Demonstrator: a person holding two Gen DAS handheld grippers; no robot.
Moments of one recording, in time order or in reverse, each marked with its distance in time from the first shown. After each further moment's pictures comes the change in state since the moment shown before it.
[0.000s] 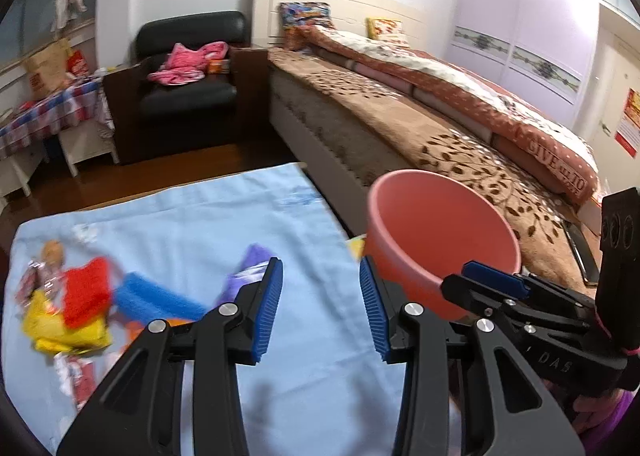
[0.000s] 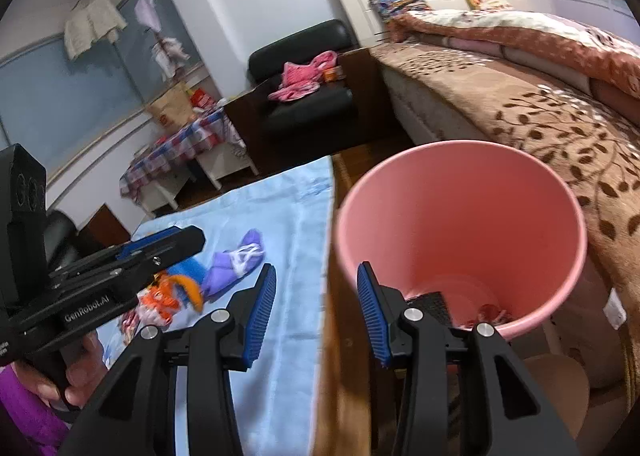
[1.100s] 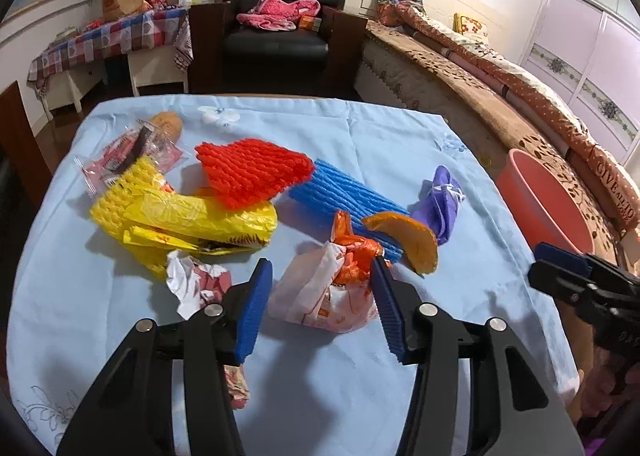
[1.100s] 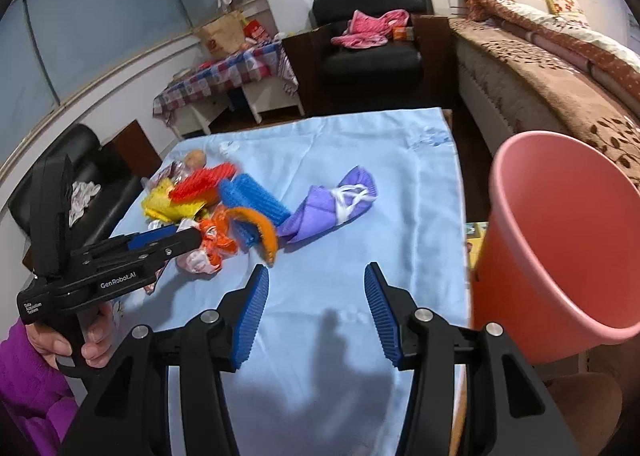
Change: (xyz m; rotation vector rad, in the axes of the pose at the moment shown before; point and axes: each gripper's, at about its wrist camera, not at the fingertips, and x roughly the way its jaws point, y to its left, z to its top) left arm -0.015 0.139 -0.074 -0.224 0.103 0.124; right arm 0.062 0.094 -0.024 -0.213 0.202 0.084
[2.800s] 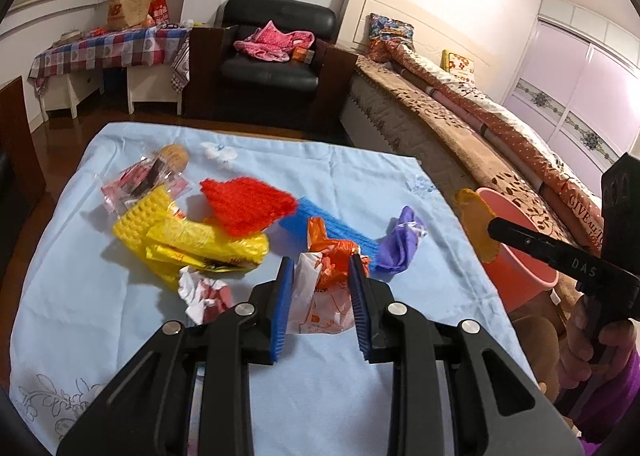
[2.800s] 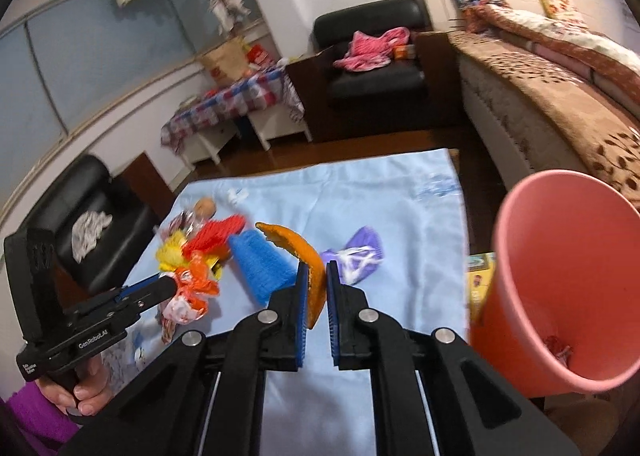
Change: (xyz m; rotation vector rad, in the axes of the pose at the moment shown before) left arm -0.046 -0.004 0.007 -0.042 -0.124 -0.069; right arm -0.024 -0.023 0.038 0.080 -0.115 0.027
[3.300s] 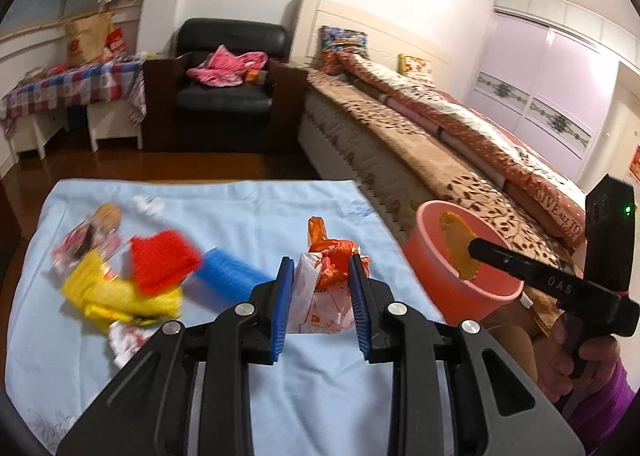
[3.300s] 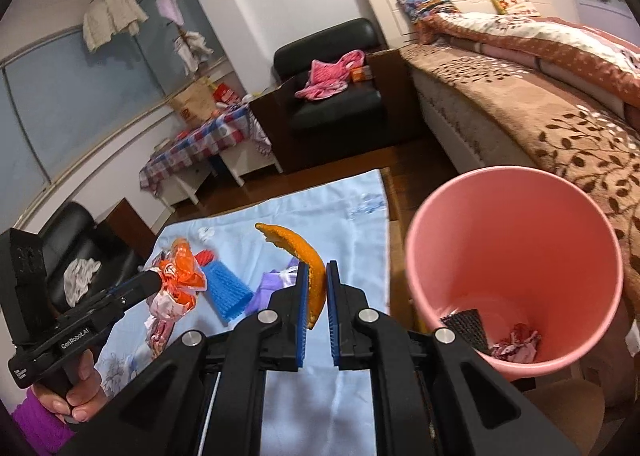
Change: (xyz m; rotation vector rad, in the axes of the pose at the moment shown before) left arm 0.002 -0.069 0.028 0.120 -0.054 -0.104; right arm -0.051 -0.048 -0.005 0.116 -0.107 -0.069
